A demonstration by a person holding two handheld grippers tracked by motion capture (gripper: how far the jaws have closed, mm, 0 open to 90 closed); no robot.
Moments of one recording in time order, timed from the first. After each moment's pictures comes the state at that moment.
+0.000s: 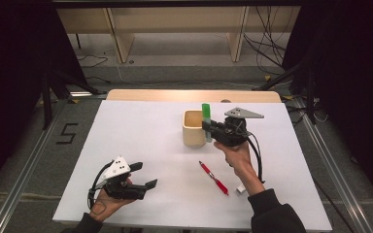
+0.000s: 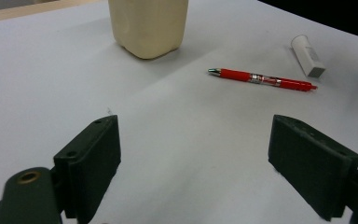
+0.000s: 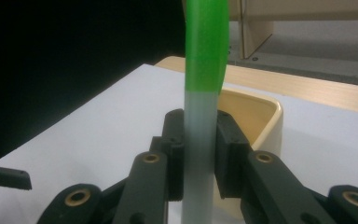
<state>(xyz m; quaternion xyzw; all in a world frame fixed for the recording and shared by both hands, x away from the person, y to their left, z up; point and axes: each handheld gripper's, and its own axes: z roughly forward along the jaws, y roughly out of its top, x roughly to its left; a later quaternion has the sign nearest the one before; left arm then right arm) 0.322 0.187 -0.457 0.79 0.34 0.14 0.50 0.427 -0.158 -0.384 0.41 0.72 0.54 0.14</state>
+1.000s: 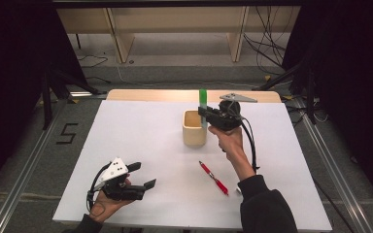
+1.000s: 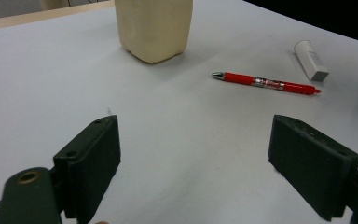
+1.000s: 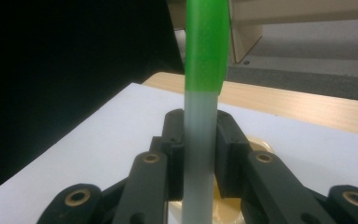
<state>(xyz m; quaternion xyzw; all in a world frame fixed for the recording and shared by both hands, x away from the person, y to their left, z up) 0.319 0.191 -0.459 0.78 0.34 0.15 0.51 0.466 -0.144 -0.369 0.44 0.70 0.54 0.14</state>
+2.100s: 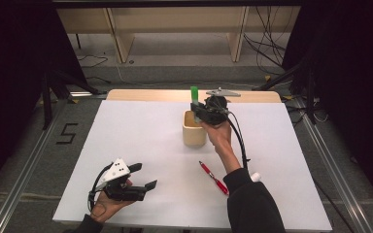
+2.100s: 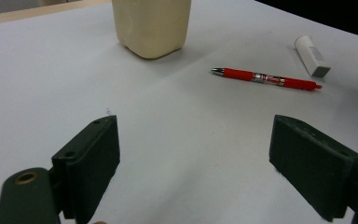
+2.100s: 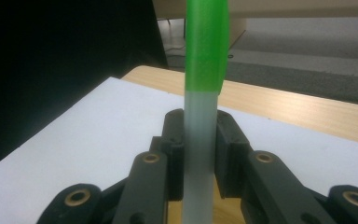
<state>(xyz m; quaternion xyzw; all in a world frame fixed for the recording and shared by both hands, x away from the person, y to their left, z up) 0.320 0.189 -0.463 0.78 0.34 0.14 0.51 0.494 -0.114 -0.378 0.45 0.71 0.51 0.17</state>
